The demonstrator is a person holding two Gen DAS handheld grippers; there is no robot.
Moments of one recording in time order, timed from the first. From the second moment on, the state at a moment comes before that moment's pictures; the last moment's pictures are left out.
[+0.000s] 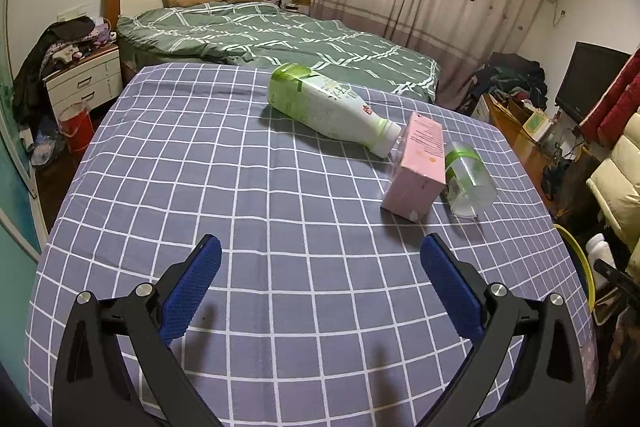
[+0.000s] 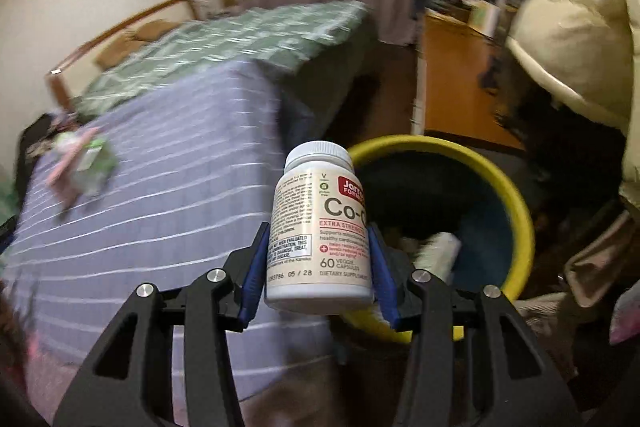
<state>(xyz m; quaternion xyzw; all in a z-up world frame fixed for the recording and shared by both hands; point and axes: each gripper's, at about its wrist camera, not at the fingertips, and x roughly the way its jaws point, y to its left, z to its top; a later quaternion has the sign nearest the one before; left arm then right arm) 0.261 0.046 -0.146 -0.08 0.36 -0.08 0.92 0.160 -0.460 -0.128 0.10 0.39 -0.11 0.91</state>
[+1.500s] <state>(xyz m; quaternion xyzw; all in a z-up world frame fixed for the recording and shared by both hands) 0.372 -0.052 -0.149 0.07 0.43 -0.14 0.89 0.183 -0.394 -0.128 0.11 0.37 -0.03 0.92</state>
